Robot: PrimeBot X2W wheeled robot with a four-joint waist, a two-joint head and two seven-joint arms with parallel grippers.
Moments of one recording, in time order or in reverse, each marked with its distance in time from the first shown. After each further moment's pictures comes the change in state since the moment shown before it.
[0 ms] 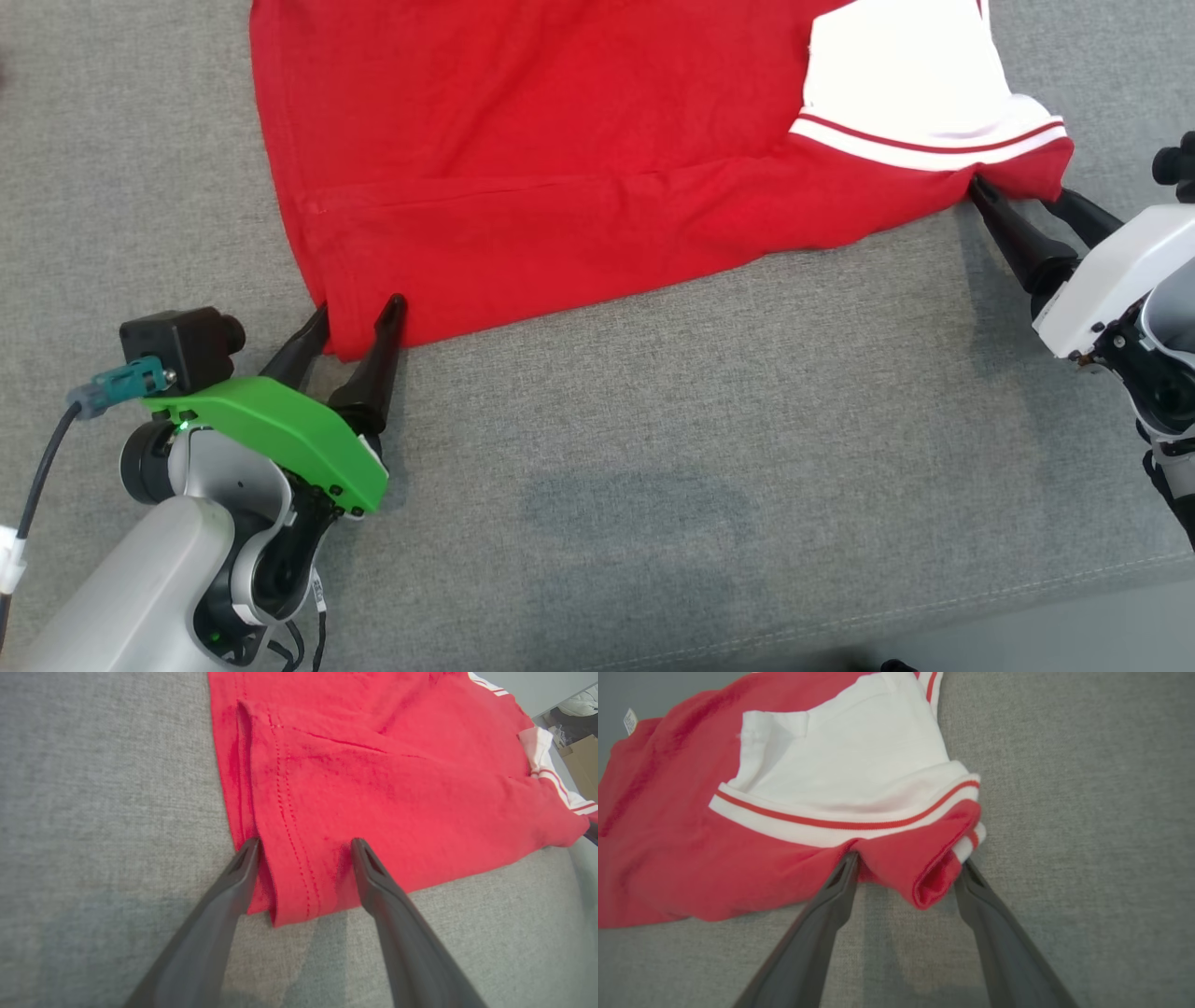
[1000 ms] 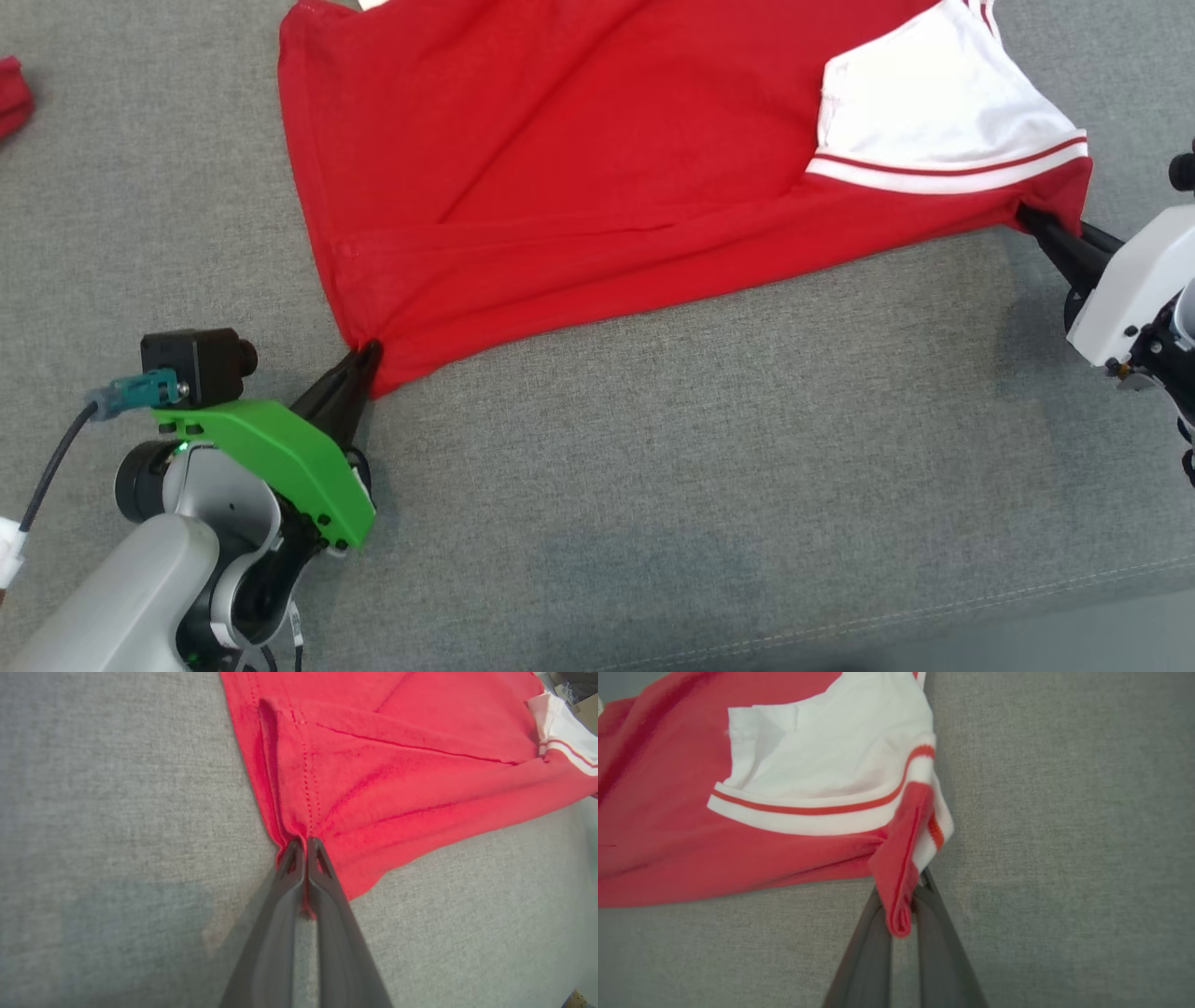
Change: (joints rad) left arm -0.014 0.040 -0.040 0.036 -0.014 -0.074 0.074; right arm -0.003 -0.030 -0.044 0.004 -0.035 0.000 0.166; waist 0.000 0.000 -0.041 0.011
